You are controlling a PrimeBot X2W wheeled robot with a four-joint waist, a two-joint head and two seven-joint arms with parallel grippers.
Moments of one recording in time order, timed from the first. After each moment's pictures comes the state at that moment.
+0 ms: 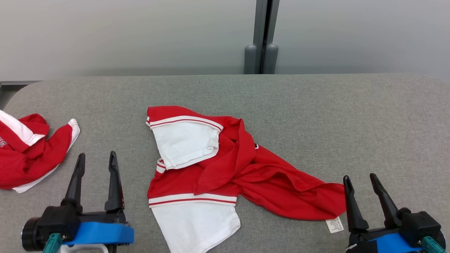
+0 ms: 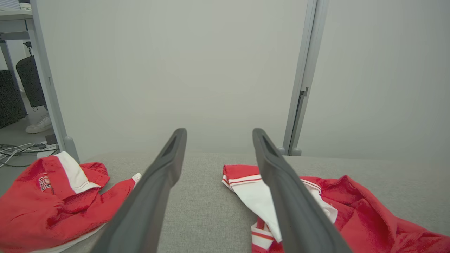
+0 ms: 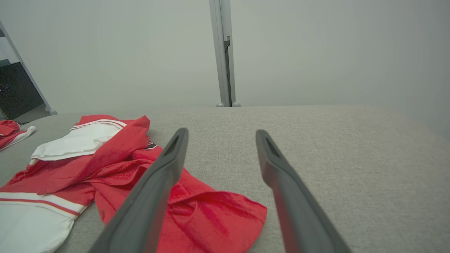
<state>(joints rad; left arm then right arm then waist) -0.04 0.11 0.00 0.11 -0.17 -0.08 -0.26 0.03 -0.05 -0.01 0.14 0.14 0.13 -0.26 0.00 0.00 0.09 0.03</state>
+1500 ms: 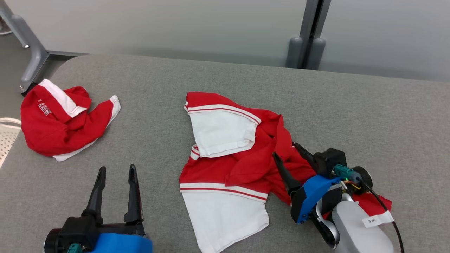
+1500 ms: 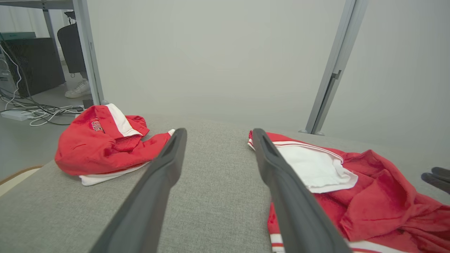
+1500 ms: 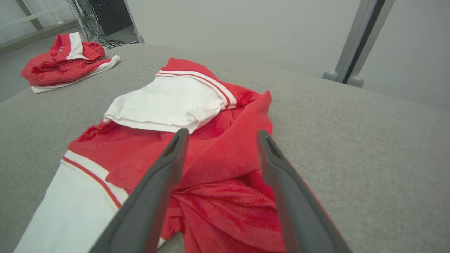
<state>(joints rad) 0.04 0.05 -0.04 0.09 -0.17 -0.06 -0.26 -0.40 -0.05 0.29 0.57 0.15 0.13 -0.13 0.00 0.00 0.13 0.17</state>
